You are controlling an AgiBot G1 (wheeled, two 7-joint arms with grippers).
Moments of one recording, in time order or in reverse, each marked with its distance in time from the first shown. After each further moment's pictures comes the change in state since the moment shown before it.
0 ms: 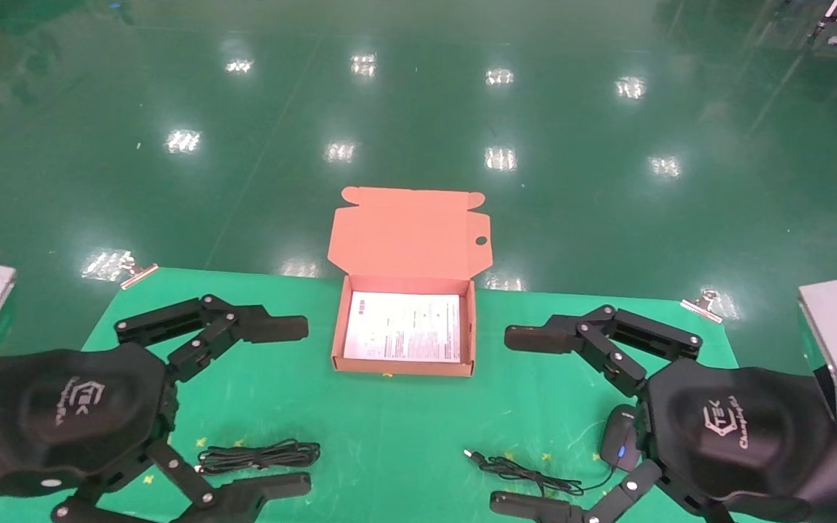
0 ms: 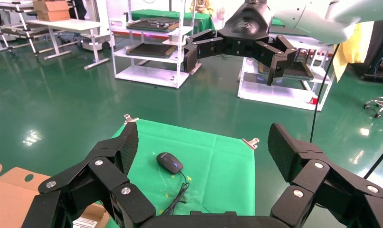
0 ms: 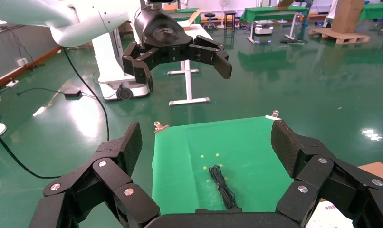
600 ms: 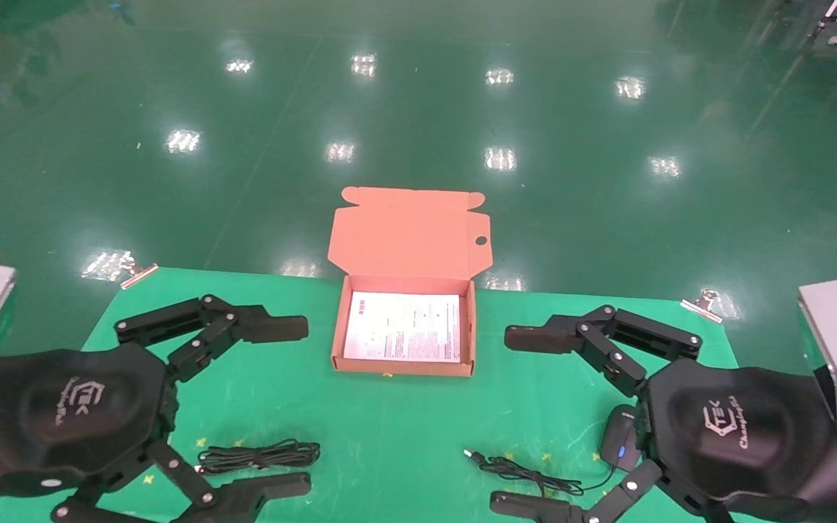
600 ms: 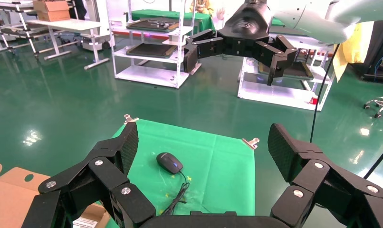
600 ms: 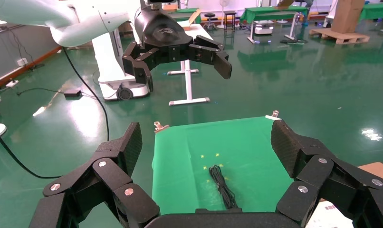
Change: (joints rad) left arm 0.000 0.001 0.001 0.000 0.002 0.000 0.000; right arm 0.001 0.000 -0.001 0.000 -0.002 0.001 0.000
